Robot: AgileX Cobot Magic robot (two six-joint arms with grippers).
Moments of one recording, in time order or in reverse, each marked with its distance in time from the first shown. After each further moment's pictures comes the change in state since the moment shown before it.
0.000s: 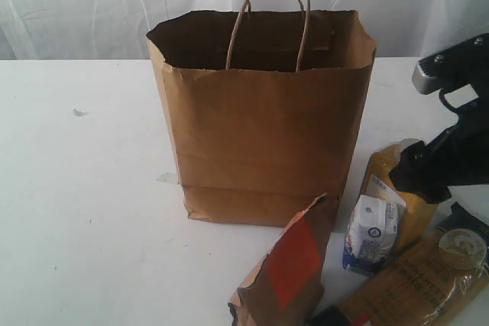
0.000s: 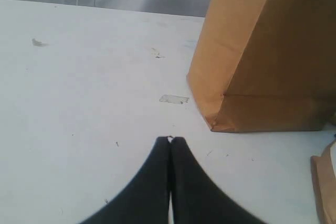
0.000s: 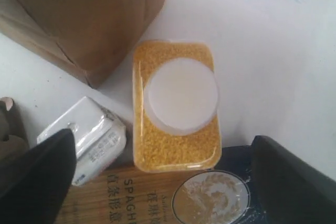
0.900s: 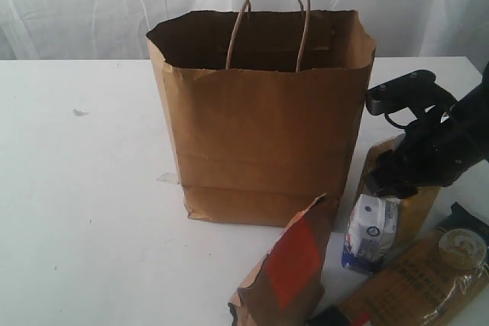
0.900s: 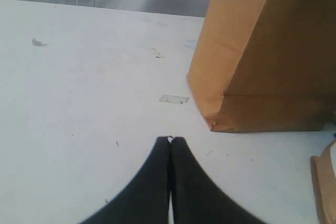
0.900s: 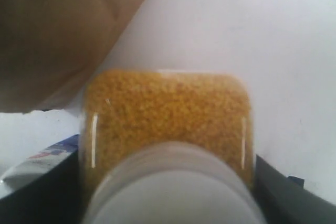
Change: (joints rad) left arm 0.000 0.000 0.000 0.000 0.000 0.000; right arm 0.002 0.368 -0.089 0.001 -0.111 -0.027
